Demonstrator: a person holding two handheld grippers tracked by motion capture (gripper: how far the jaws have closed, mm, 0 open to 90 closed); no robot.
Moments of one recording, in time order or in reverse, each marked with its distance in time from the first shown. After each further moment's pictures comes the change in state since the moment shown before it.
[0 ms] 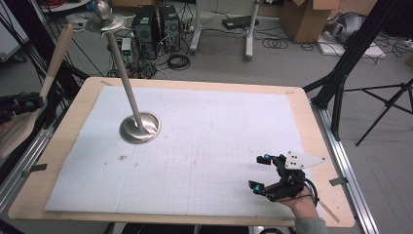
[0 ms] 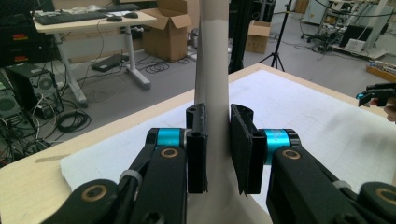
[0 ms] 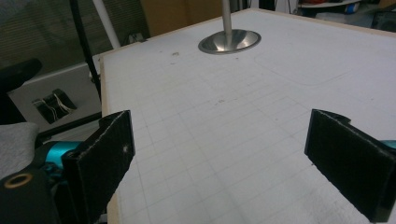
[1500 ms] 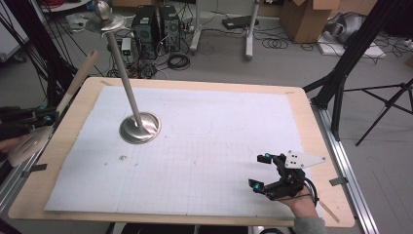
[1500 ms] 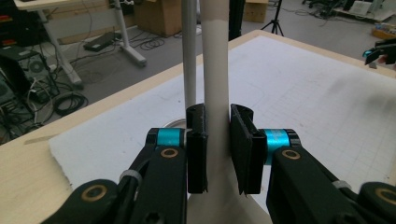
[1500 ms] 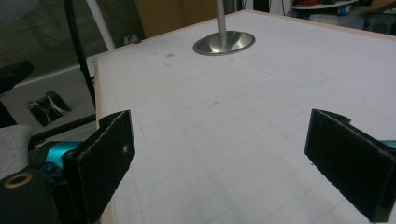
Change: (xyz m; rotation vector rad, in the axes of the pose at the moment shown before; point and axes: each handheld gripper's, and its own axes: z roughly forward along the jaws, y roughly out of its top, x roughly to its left) left arm -0.011 -0.022 0.016 0.111 -0.005 0.050; right arm -0.001 0.001 0.000 -0.005 -0.020 0.003
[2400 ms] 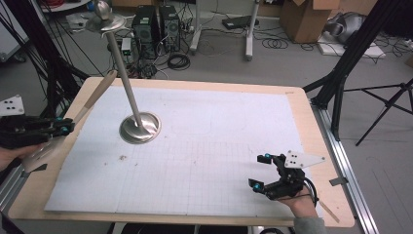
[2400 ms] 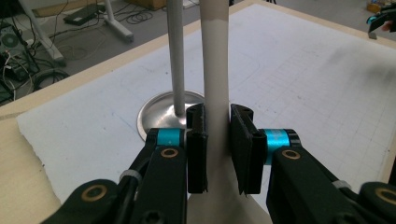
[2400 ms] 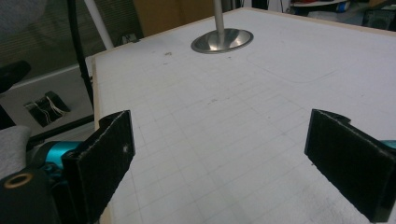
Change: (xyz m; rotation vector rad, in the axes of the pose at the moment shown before) left arm -0.003 -0.021 0.027 0.092 -0.052 -0.002; right arm -0.002 -0.002 0.000 0.005 -0.007 0.009
